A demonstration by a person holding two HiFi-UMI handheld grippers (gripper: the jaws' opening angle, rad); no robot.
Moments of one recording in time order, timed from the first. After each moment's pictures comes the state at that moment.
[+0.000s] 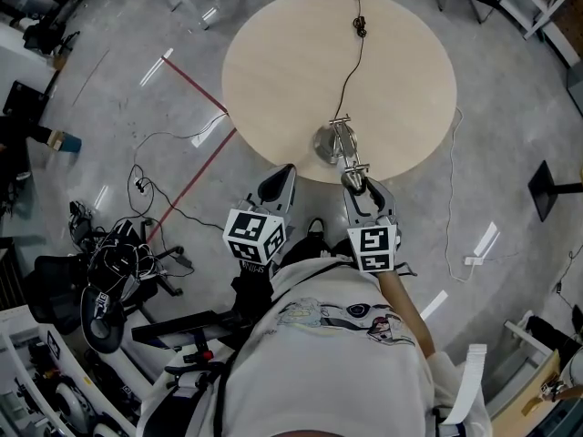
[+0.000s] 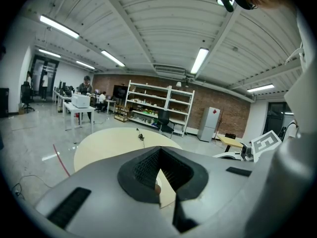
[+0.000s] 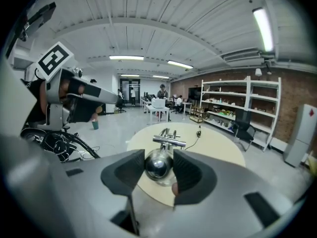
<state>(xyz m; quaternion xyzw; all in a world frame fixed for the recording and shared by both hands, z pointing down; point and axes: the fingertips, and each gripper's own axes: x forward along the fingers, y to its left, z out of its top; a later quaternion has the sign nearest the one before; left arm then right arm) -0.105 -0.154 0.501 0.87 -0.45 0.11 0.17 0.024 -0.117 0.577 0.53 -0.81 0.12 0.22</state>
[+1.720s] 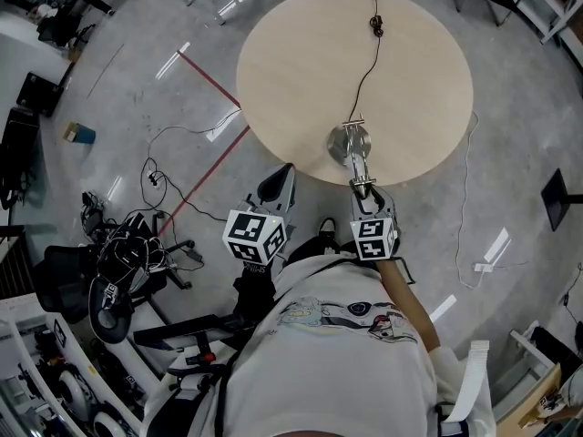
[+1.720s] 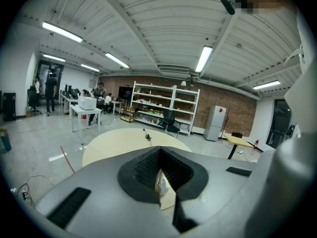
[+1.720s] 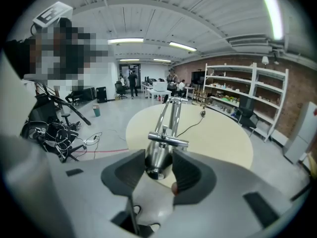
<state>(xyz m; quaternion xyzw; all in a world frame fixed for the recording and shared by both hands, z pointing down) -0.131 -0.165 0.501 0.85 -0.48 0.11 0.17 0.016 -0.124 0.684 0.51 -0.79 0.16 0.29</state>
